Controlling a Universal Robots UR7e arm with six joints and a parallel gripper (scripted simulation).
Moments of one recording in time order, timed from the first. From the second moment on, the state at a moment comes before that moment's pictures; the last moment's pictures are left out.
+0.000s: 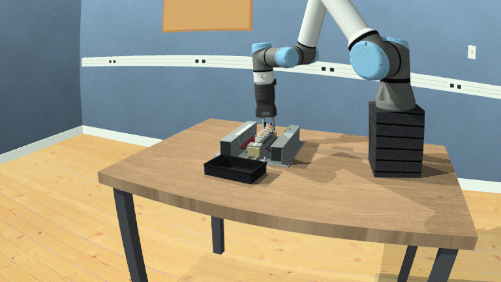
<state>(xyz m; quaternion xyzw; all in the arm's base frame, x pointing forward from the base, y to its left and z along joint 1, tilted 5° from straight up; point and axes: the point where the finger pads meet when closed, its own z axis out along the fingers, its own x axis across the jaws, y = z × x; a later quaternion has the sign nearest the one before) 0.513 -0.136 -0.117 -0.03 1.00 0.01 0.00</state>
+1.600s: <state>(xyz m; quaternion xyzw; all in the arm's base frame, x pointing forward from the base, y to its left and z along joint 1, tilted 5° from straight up) 0.512 -0.136 -0.117 -0.03 1.00 0.01 0.02</state>
